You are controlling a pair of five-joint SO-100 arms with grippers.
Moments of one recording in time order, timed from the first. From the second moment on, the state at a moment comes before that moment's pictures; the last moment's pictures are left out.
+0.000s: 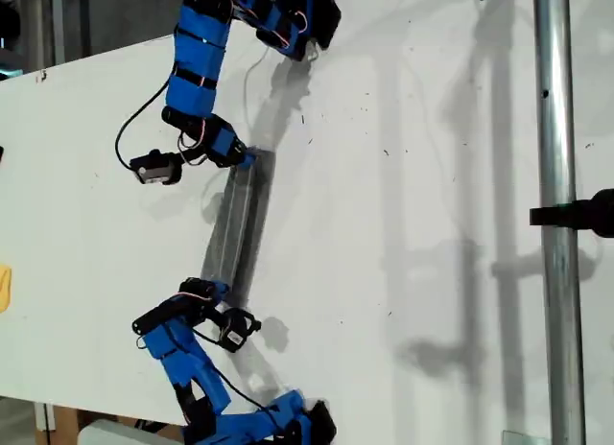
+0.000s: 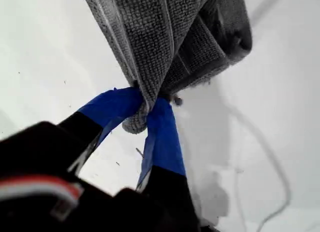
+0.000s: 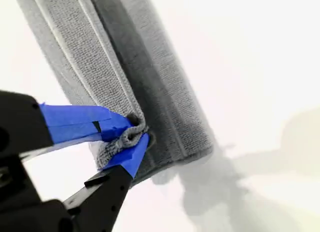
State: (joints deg) arm 0 -40.3 64.4 60.0 92.9 -39.6; arm 1 25.8 91.1 100.3 77.0 36.5
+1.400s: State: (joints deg) arm 0 -41.0 77.7 70.2 95.4 -43.9; arm 1 34.5 90.0 108.4 72.1 38.8
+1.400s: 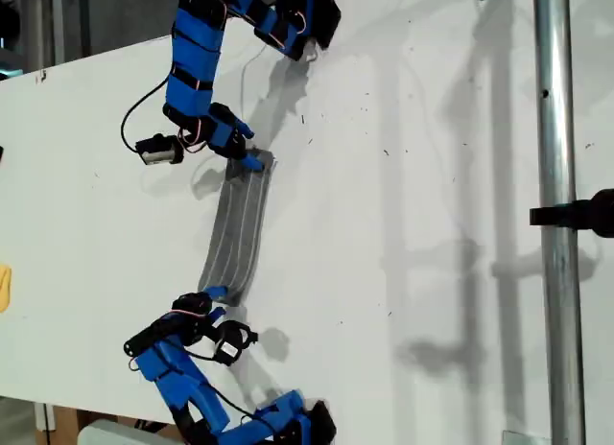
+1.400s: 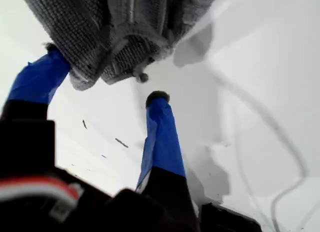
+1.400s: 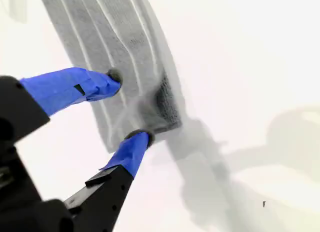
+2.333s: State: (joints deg) arm 0 -11.9 155.8 140.7 77.6 -72.0; arm 1 25.3 155.0 134.2 88.6 70.6
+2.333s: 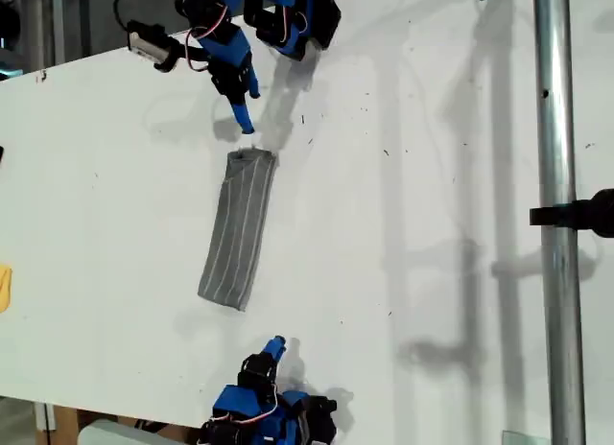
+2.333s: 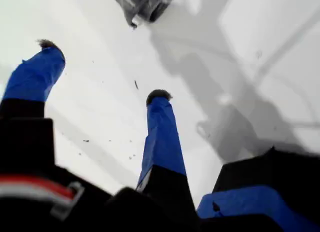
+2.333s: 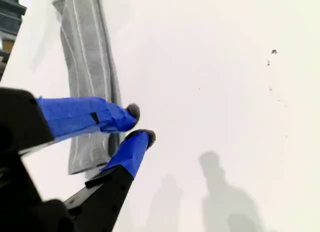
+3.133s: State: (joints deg) arm 0 1.8 198.2 176.8 73.3 -87.3; arm 1 25.2 127.0 142.8 64.1 81.7
